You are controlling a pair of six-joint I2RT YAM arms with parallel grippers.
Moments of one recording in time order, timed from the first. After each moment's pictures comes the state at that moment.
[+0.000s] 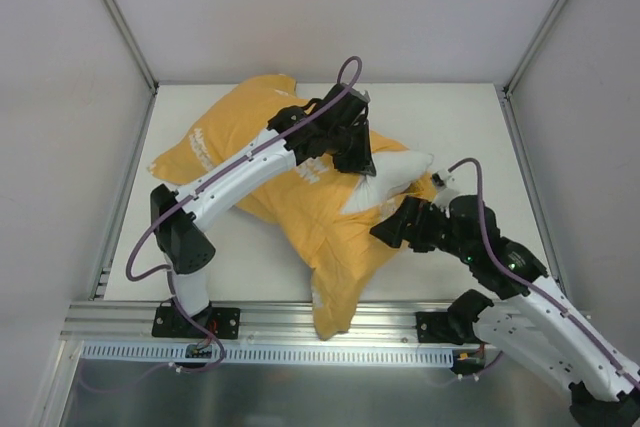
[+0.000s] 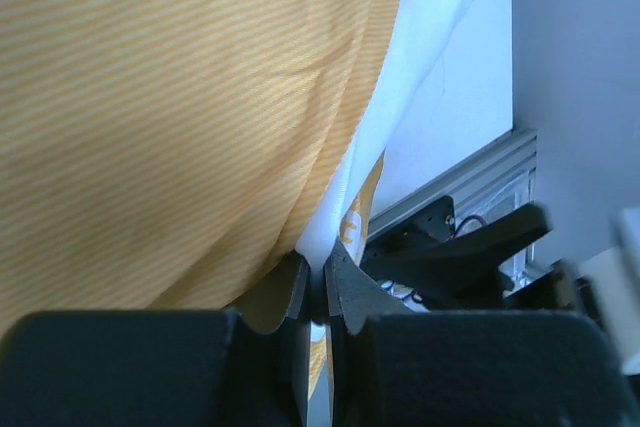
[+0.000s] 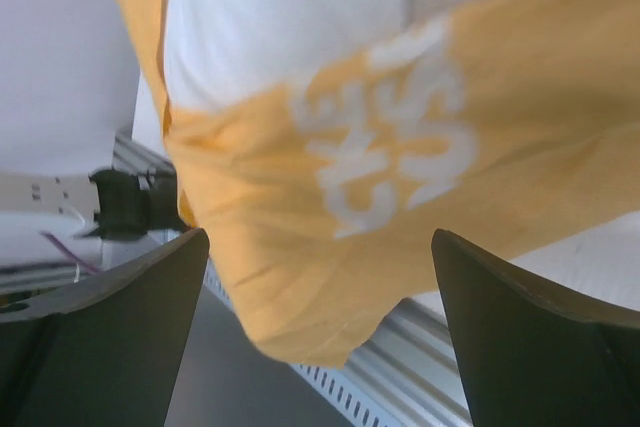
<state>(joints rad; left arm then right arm) -0.87 1.80 1.89 -0.90 0.13 -0.80 0.61 0.58 0.70 -0.62 -0.17 0.75</state>
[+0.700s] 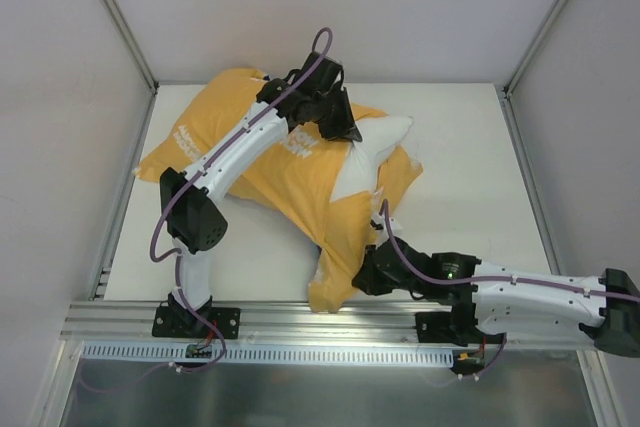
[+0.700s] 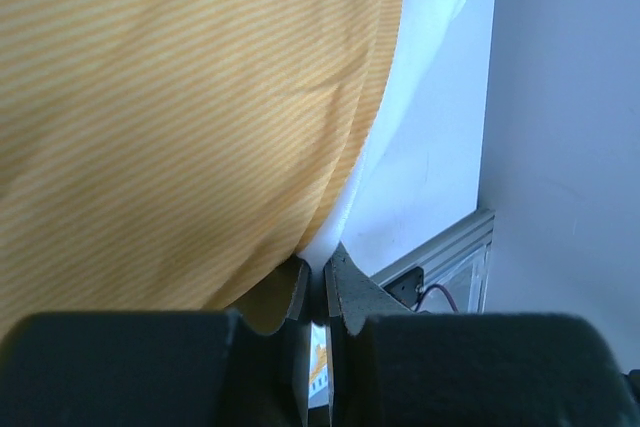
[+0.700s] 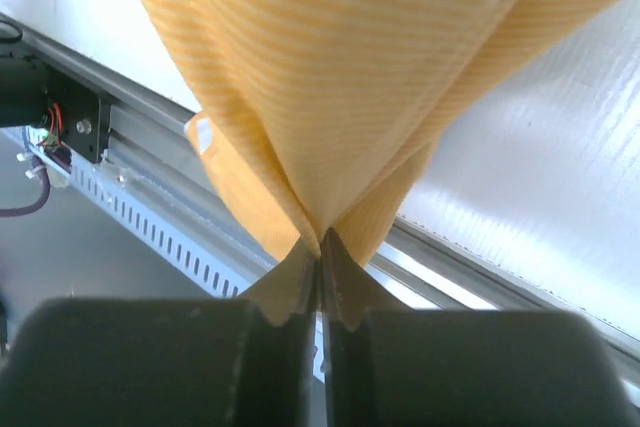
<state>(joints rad) -0.67 1.96 2.07 -0.88 0.22 -0.81 1.29 0.88 0.54 -0.47 0.20 1.01</state>
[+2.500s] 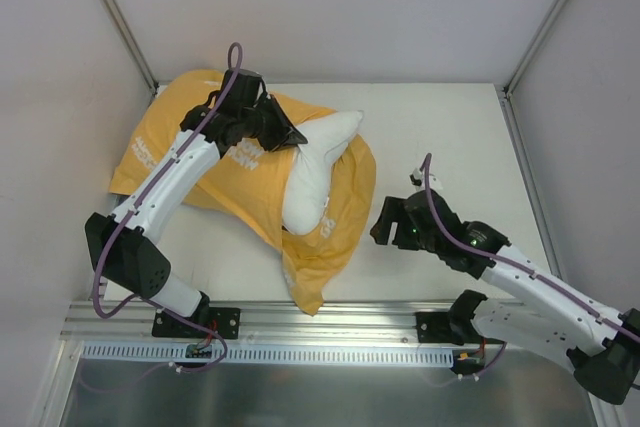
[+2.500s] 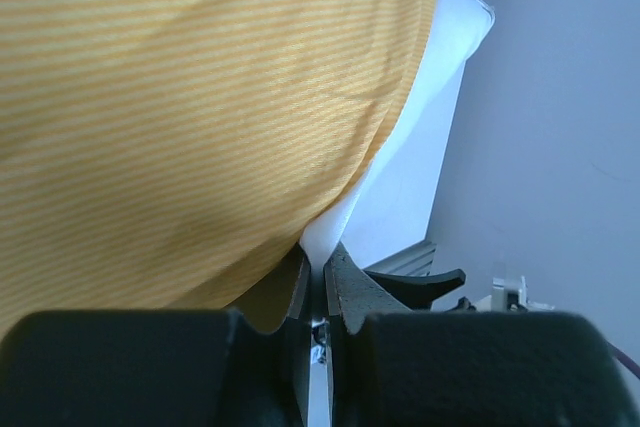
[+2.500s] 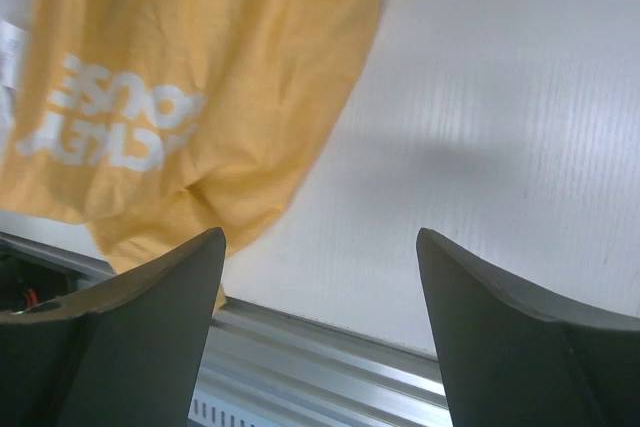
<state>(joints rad) -0.42 1.52 1.52 -0.71 0.31 -0.94 0.86 0.83 0.69 -0.67 0.24 0.81</state>
